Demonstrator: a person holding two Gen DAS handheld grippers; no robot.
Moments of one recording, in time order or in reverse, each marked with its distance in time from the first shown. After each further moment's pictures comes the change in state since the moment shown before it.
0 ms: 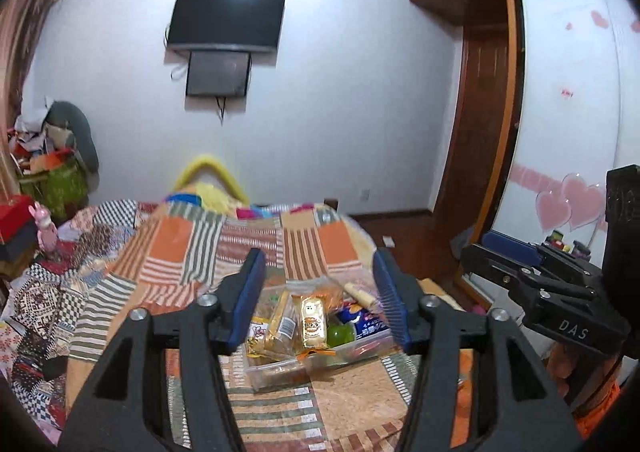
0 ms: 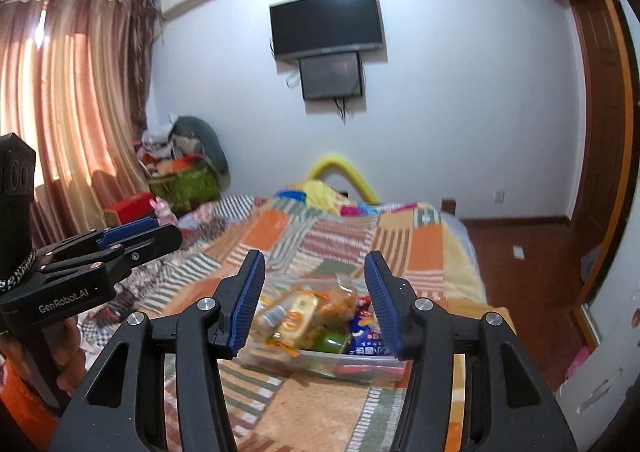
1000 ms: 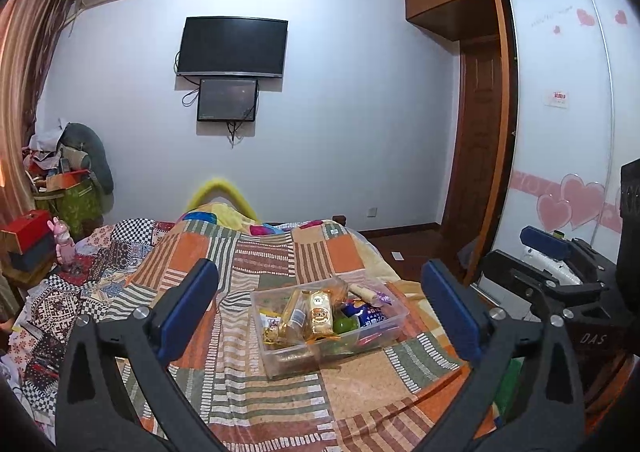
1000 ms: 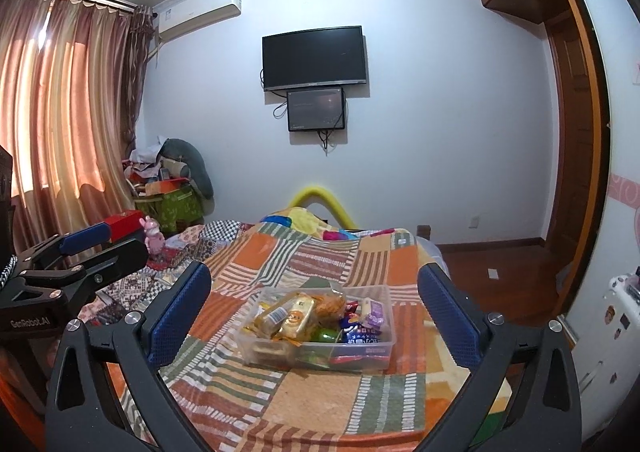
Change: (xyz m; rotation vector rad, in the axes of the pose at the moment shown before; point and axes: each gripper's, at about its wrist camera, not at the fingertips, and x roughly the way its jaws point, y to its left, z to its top) left arm -0.055 -0.012 -0.022 0.038 -0.068 0.042; right arm -0.036 0.028 -0.022 -0.024 -0.096 -0.102
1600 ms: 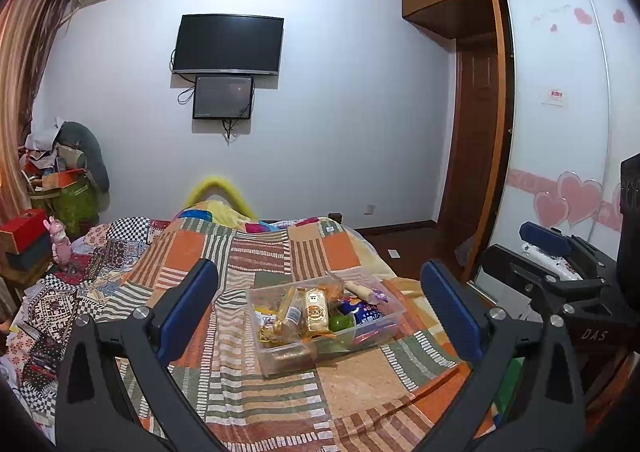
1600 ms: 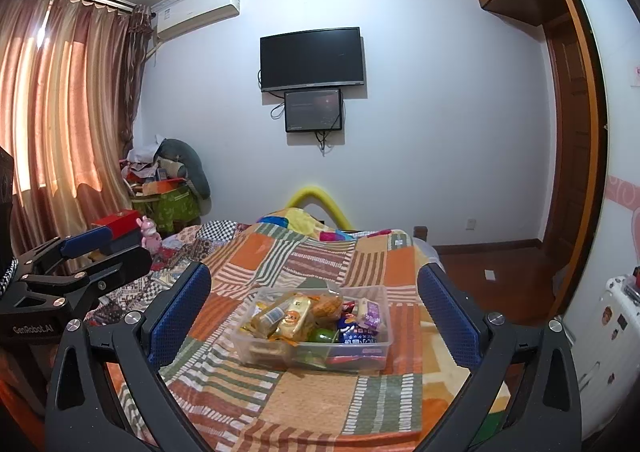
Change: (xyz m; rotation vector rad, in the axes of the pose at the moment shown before) left arm 0.003 0.000 -0.001 0.001 0.008 -0.018; right arm -0.002 -0.005 -0.001 0.001 -0.002 -0.012
